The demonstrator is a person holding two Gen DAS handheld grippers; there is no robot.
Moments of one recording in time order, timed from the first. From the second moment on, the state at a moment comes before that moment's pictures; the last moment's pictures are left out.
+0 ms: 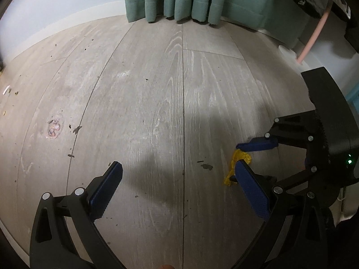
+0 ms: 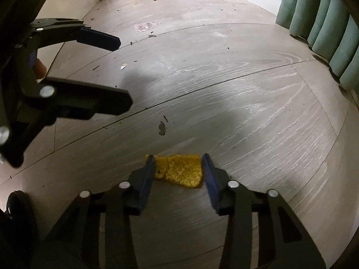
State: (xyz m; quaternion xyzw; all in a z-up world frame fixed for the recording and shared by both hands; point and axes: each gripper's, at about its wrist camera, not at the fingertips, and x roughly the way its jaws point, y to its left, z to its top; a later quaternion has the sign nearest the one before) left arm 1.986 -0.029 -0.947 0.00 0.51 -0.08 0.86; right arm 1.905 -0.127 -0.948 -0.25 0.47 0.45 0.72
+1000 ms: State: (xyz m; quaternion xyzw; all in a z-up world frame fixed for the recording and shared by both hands) left arm 1.995 -0.020 -0.941 -0.02 0.50 -0.06 0.86; right arm 1.910 -0.122 -0.935 -0.25 0.45 0.45 0.73
